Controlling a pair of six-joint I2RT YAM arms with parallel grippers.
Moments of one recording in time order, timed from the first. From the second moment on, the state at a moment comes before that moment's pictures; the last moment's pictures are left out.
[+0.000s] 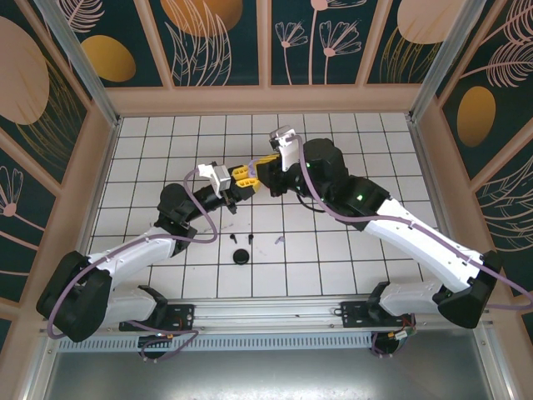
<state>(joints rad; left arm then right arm) -0.59 1.26 0.57 1.00 0.60 -0.13 0.92 1.25 1.32 -0.38 -0.02 0.25</state>
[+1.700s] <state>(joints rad) -0.59 1.21 0.60 0.97 0.64 -0.10 1.00 1.16 1.31 -0.33 0.00 0.28</state>
